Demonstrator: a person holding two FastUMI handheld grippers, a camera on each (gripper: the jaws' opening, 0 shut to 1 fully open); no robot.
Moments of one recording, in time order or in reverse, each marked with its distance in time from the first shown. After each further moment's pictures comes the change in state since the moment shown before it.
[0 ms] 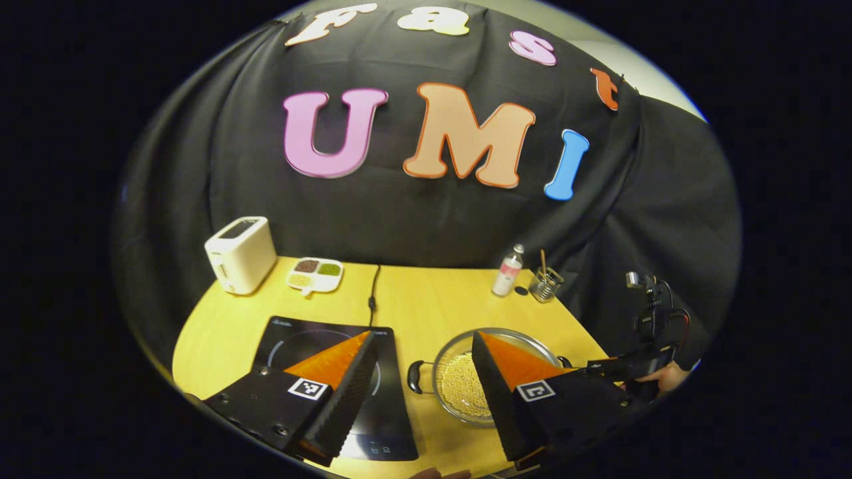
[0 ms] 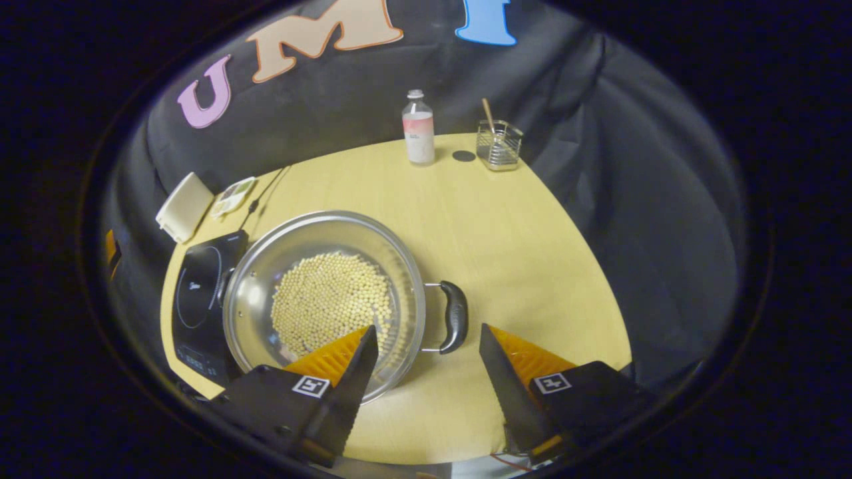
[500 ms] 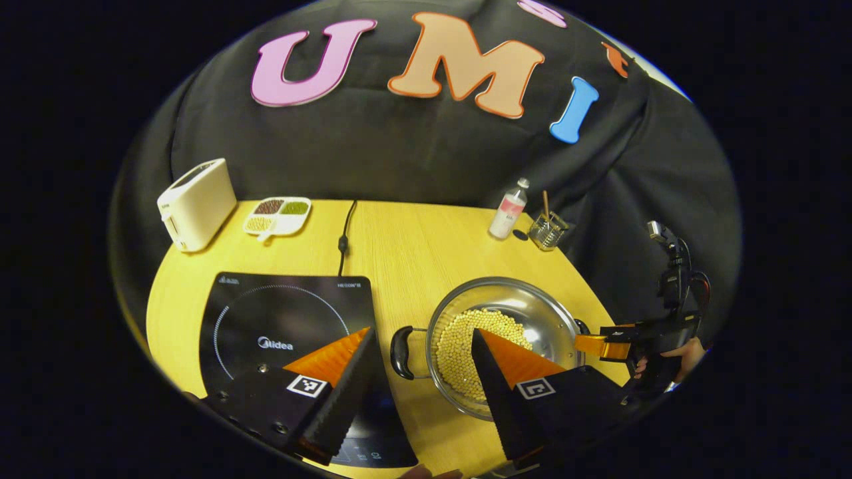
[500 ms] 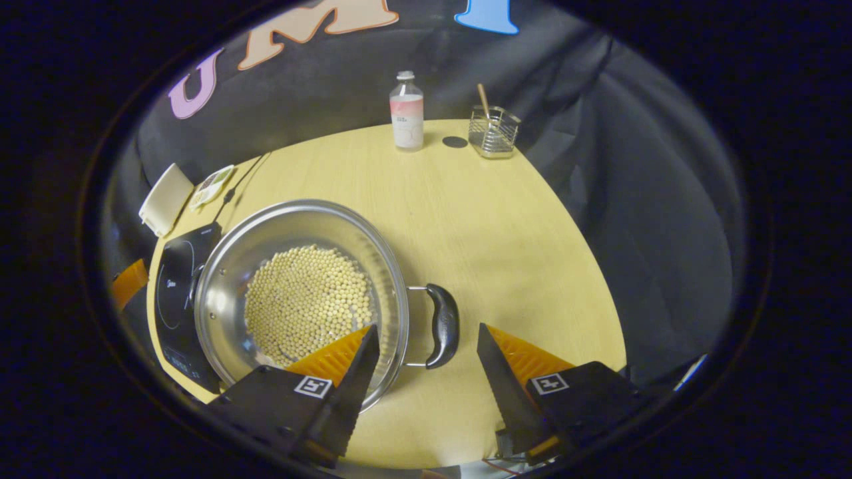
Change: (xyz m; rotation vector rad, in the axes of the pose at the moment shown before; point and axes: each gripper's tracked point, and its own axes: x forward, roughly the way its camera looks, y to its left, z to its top) left arm 0.075 0.006 -0.083 -0.010 0.253 -0.038; right arm 0.037 -0.006 -0.003 -0.020 0.076 -0.021
